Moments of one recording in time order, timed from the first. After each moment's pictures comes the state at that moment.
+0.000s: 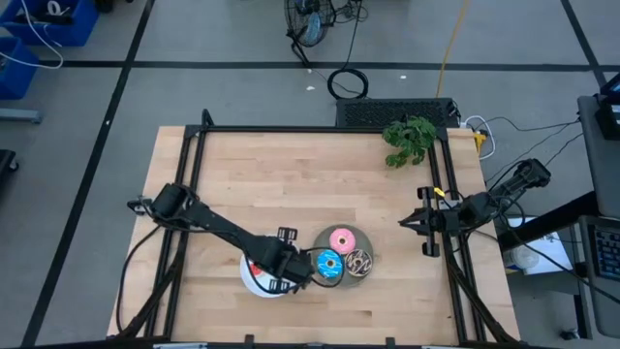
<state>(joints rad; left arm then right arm) -0.40 2.01 1.49 -0.93 -0.23 -0.23 0.54 0.19 0.06 0.38 0.36 -0.41</state>
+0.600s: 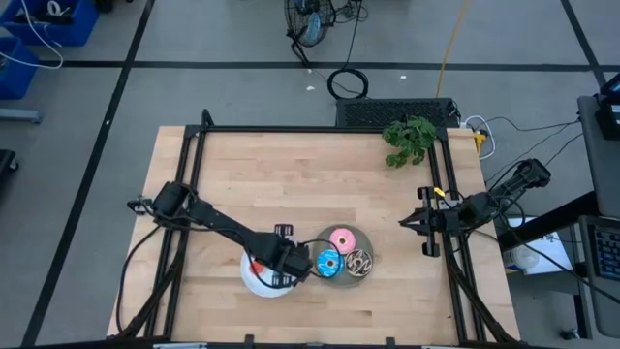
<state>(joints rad) -0.38 2.01 1.37 -0.81 -0.23 -0.32 0.54 0.19 0.06 0.39 0.36 -0.41</state>
